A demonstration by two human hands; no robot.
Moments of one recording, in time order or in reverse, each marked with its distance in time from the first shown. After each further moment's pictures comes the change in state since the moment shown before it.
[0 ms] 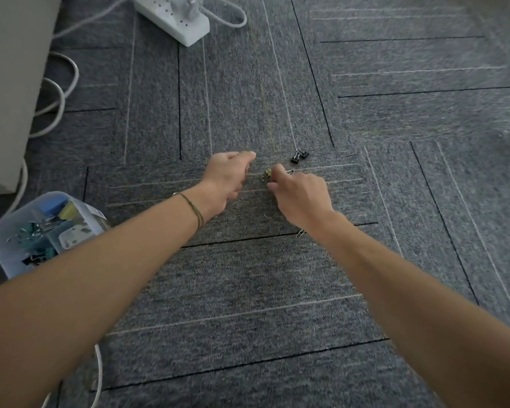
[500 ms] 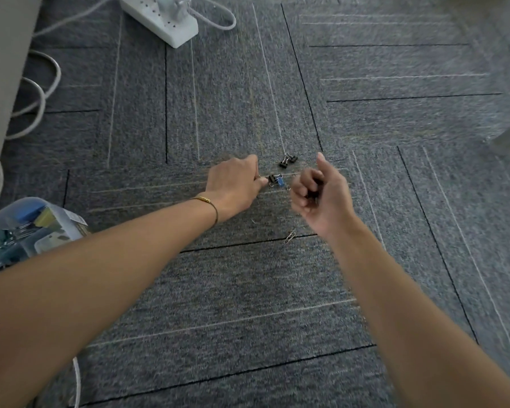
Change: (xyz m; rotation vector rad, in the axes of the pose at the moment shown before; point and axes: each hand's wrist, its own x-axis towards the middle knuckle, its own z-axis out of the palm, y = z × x) left_hand 0.015 -0.005 0.032 1.113 0.131 0.548; right_hand -0.021 0.034 -0.031 2.003 -0.102 0.634
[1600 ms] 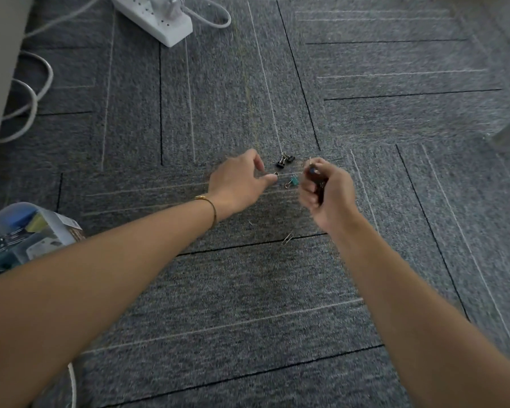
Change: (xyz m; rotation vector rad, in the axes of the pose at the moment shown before) left_hand 0.004 0.008 -0.001 -0.327 -0.086 -0.099; right_hand 0.010 -0.005 -0.010 -0.069 0.091 -0.138
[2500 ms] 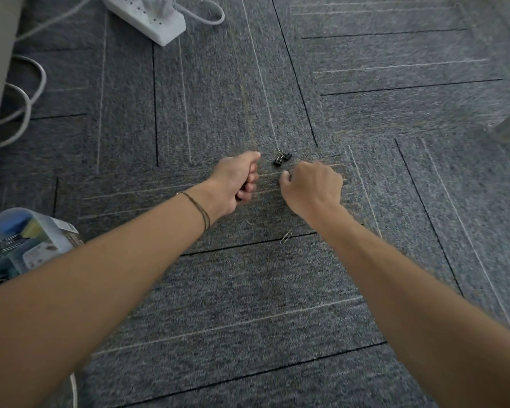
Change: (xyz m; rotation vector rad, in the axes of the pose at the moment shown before) left_hand 0.006 0.008 -0.005 -1.114 -0.233 -0.510; right_hand 0.022 0.013 0.018 -1.836 0.322 -0.373
